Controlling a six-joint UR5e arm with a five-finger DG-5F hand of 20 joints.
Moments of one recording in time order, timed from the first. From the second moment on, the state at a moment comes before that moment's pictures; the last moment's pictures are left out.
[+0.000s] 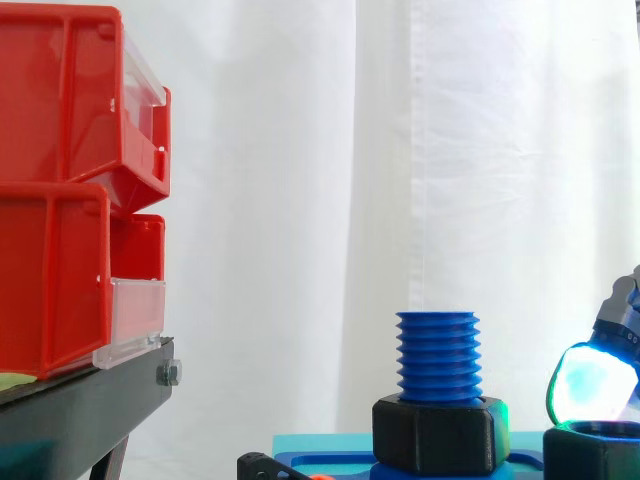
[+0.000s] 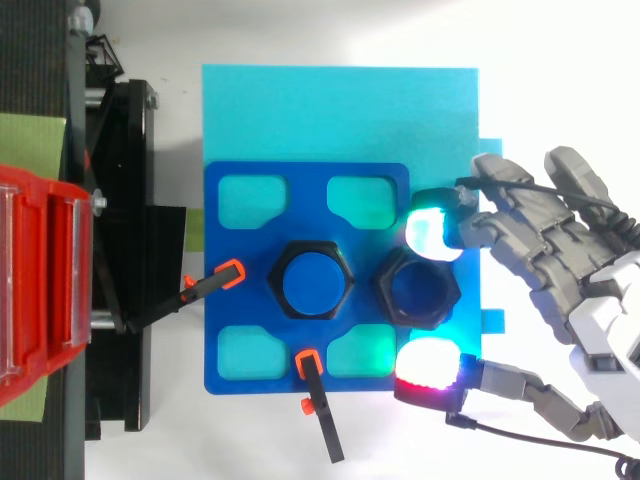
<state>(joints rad) 0.59 -2.11 -1.62 -2.12 -0.24 -1.57</state>
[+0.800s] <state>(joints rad) 0.57 -2.11 -1.62 -2.15 -0.26 -1.55</state>
